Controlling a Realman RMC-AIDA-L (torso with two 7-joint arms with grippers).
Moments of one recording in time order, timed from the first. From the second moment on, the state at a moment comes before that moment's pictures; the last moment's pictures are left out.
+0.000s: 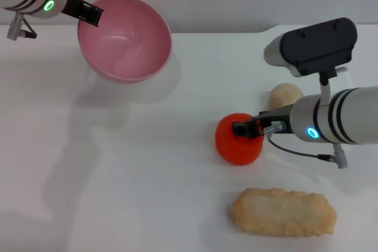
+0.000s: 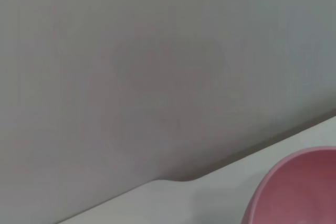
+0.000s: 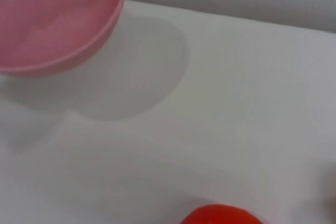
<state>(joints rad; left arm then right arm) -0.69 -2.06 1.45 1.37 -0.16 -1.15 0.12 0.36 2.08 -1.93 -1.46 0.38 0.96 0.16</state>
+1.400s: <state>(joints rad) -0.71 -2.07 1.56 1.28 -0.32 -1.08 0.13 0.32 2.08 -1.84 -1.94 0.28 0.99 0.00</state>
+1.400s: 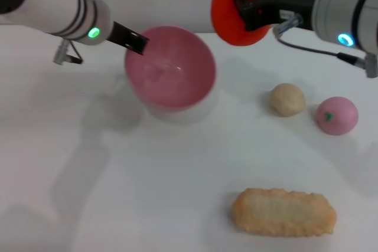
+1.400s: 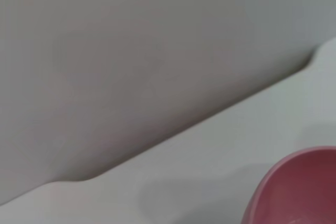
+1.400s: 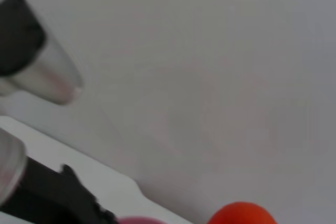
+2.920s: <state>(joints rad) -0.66 -2.07 2.07 1.40 -0.16 -0.70 0.43 0.10 2.08 -1.39 -1.81 0.33 1.01 0.02</state>
